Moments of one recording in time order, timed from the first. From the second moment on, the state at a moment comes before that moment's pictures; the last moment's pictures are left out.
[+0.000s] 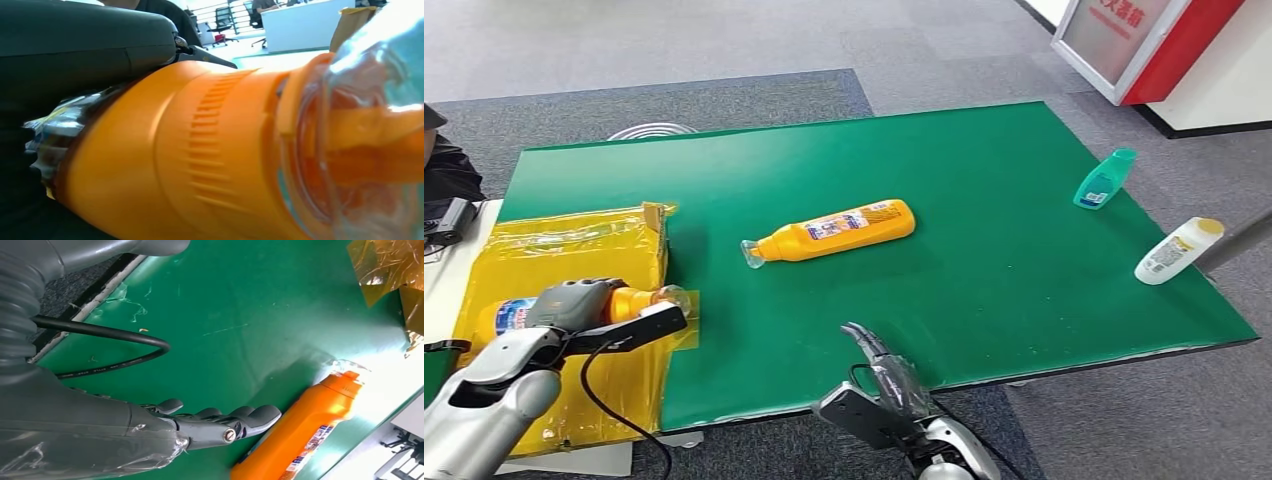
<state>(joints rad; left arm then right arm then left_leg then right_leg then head) -0.28 0.28 -0.35 -1.31 -1.16 -0.13 0.25 0.08 0.07 0.46 -1.29 0.53 -0.30 -0.18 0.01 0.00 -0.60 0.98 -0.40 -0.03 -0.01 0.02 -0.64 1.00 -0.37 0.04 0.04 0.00</state>
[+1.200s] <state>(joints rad) 0.12 0.17 0.11 -1.67 -0.06 -0.20 -0.38 0.13 0.06 0.46 -1.32 0.45 -0.34 -0.27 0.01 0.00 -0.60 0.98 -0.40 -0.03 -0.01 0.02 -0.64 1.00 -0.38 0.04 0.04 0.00</state>
